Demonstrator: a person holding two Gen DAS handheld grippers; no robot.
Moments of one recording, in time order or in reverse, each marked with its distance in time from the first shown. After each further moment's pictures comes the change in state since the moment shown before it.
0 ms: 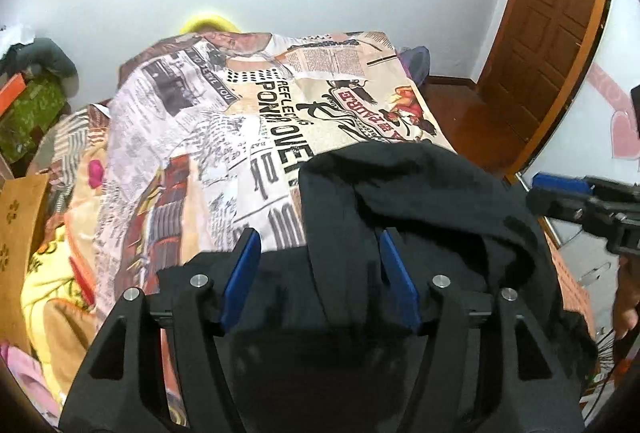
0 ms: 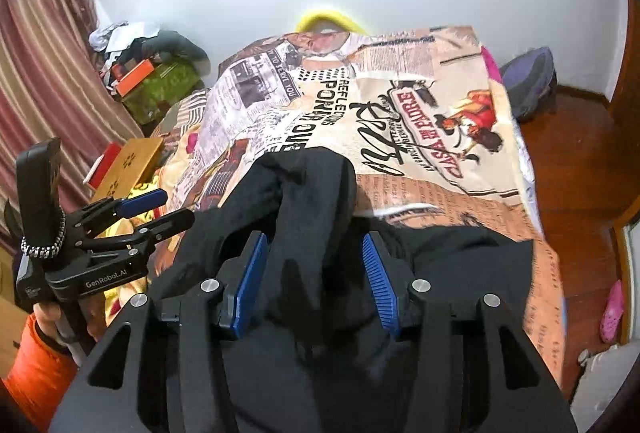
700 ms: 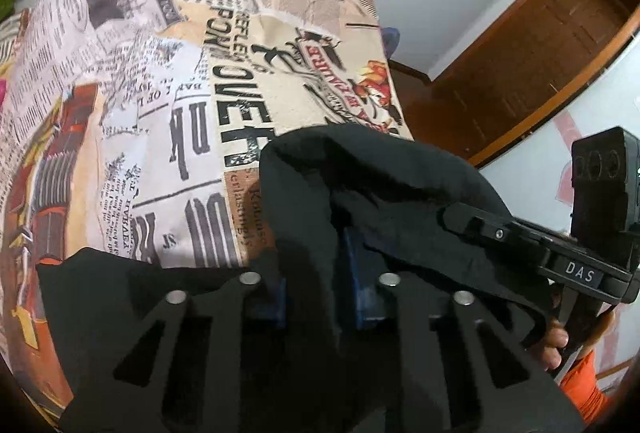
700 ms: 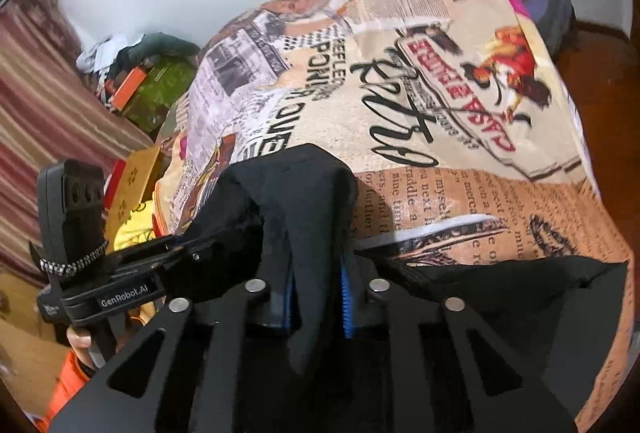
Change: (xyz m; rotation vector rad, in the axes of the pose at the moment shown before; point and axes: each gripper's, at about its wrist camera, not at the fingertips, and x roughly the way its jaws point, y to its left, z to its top) left arm 0.095 0.024 0.011 -0.194 0.146 -0.309; right arm 0.066 -0.024 0.016 0.085 0.074 0.103
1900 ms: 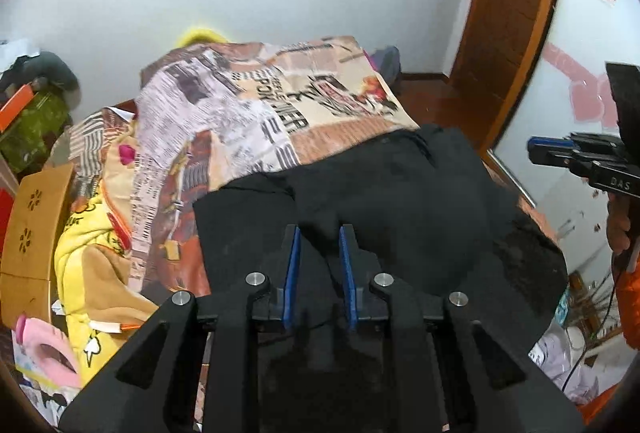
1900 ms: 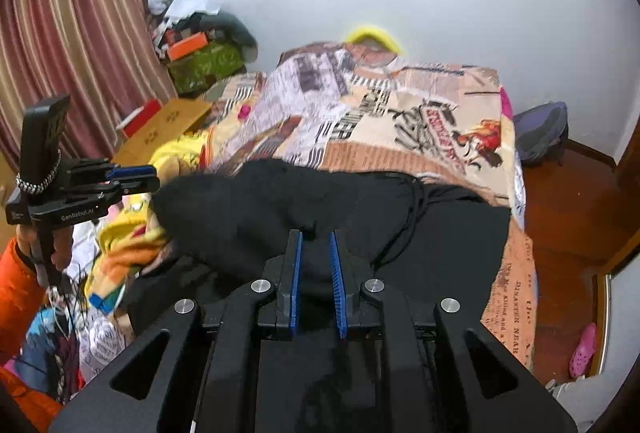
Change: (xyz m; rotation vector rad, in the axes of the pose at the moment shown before) left arm -0.211 -0.071 -0.154 0.268 -0.182 0.276; right arm -0.156 0.080 -0.116 -0.323 -0.146 -0.107
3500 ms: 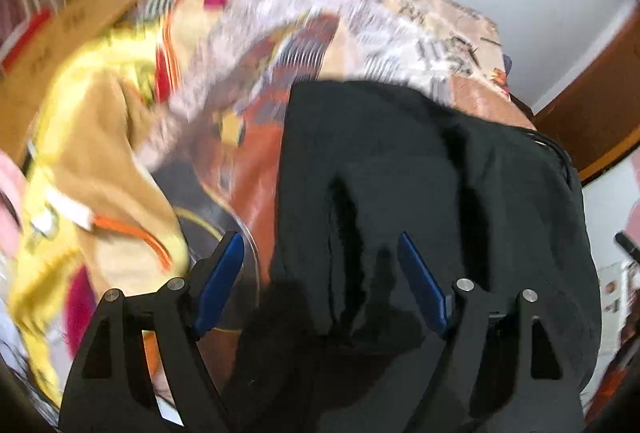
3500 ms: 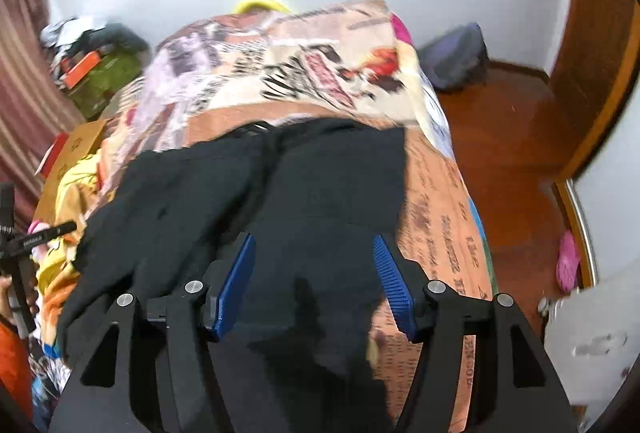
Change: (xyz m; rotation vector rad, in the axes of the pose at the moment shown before) left arm 0.112 0.126 -0.078 -0.515 0.231 0.102; right arm 0.043 -0.115 -0.054 0.297 0.138 -0.236
